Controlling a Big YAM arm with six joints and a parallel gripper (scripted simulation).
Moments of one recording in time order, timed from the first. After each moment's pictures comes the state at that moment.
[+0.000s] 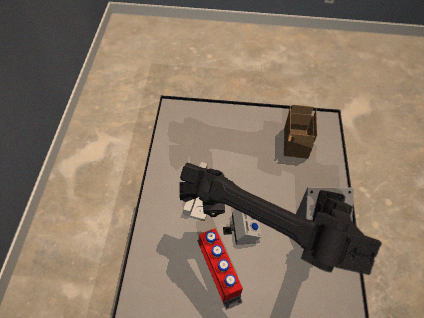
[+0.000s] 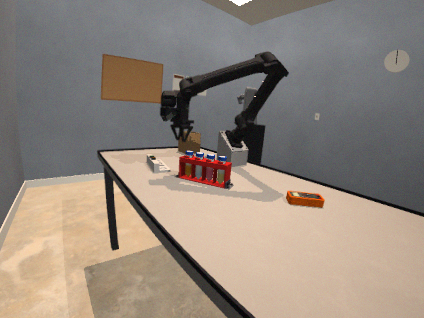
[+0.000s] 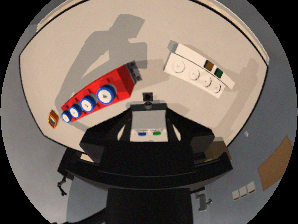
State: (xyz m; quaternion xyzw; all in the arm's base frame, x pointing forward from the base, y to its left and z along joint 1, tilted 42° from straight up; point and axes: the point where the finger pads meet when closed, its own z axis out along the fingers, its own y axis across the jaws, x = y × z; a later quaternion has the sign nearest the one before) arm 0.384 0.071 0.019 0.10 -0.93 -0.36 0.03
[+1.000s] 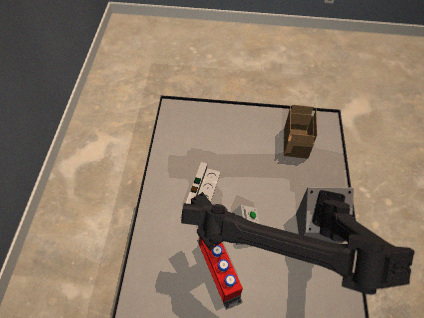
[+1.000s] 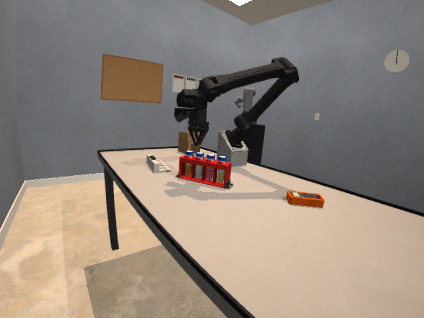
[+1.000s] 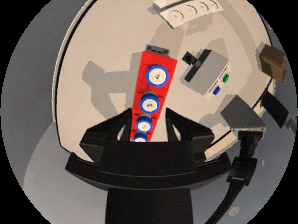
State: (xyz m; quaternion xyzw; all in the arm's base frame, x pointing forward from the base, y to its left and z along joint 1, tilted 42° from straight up) arm 0.362 0.154 0.096 -0.36 -0.86 -0.30 0.20
